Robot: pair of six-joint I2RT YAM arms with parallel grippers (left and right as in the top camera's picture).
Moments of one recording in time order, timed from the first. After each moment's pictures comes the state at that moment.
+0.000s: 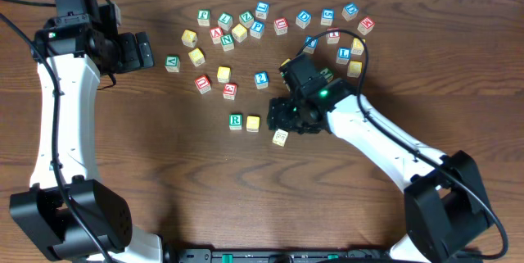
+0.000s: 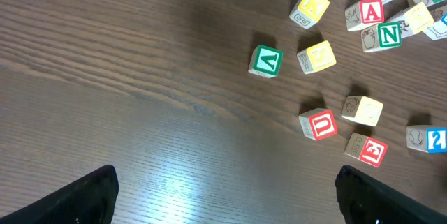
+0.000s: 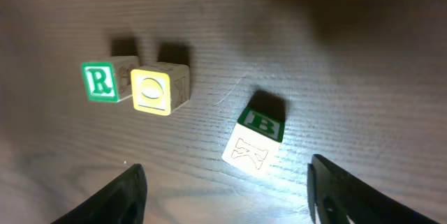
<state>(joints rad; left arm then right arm) 0.18 1.70 1.61 -1.02 0.08 -0.07 0.59 1.77 1.25 -0.71 -0.17 0.67</state>
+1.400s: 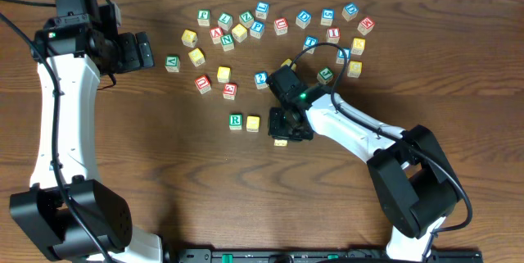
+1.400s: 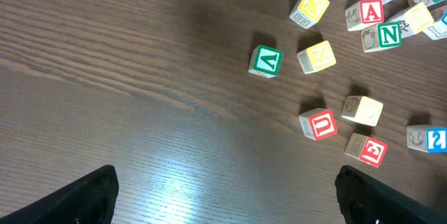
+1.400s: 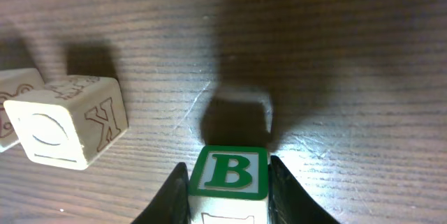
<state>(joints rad) 0.18 1.70 1.61 -1.02 0.08 -0.07 0.62 1.94 1.25 -0.68 -0.14 0.72</state>
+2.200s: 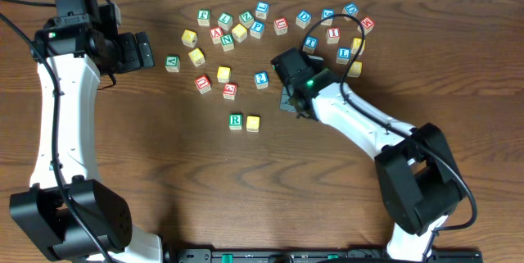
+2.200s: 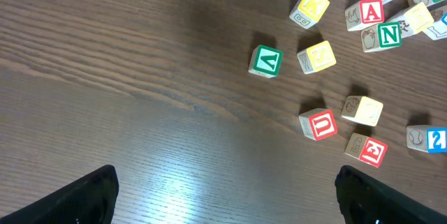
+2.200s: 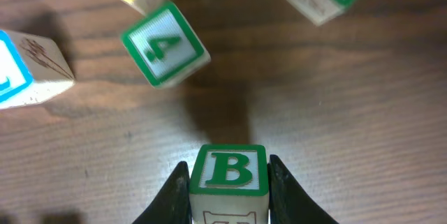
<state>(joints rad) 0.18 1.70 1.61 -1.02 0.08 -0.07 0.58 1.94 1.33 -0.62 0.26 0.71</state>
